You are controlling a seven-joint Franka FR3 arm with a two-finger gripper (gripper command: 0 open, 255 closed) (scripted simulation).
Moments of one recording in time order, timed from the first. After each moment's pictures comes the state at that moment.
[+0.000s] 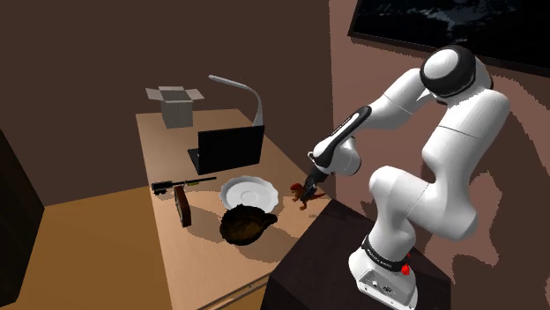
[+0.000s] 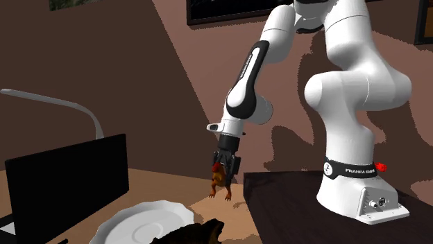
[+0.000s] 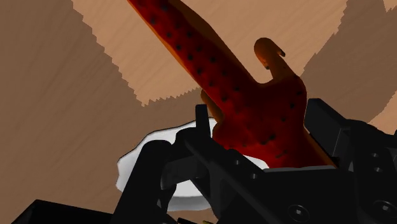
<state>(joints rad) 1.43 -0.32 -1.97 -2.84 0.26 3.02 -1.27</state>
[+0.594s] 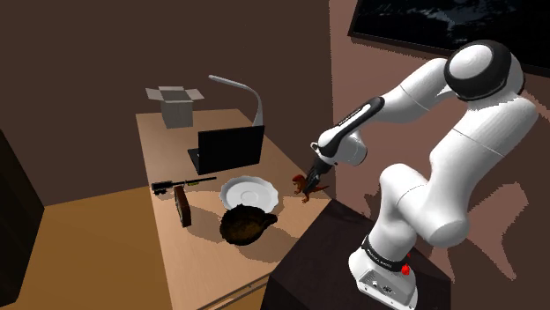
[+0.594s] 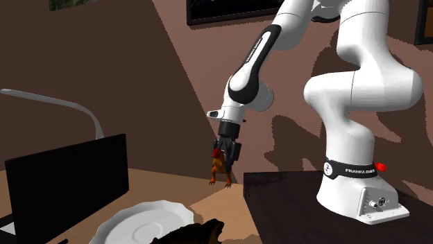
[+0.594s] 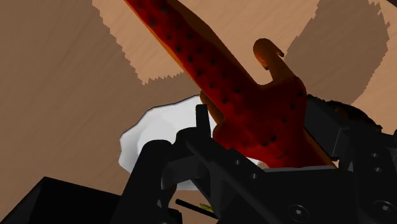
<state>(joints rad) 0.77 -0.26 -1.31 -2.86 0.25 2.86 -1.23</state>
